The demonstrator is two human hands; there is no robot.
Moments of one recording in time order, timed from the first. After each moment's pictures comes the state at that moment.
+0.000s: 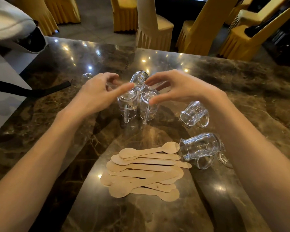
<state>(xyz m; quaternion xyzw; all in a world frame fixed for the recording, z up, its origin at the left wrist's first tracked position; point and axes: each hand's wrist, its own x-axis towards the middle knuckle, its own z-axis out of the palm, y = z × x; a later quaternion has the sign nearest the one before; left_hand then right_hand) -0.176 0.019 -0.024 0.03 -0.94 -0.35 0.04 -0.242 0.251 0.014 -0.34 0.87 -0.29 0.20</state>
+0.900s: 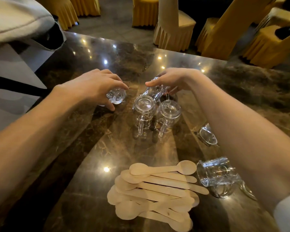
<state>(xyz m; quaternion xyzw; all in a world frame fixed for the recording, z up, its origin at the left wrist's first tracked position) -0.229 -0.049 -0.022 -0.16 -0.98 0.05 -0.09 -0.334 0.173 -0.011 -0.15 0.89 -0.24 0.36</state>
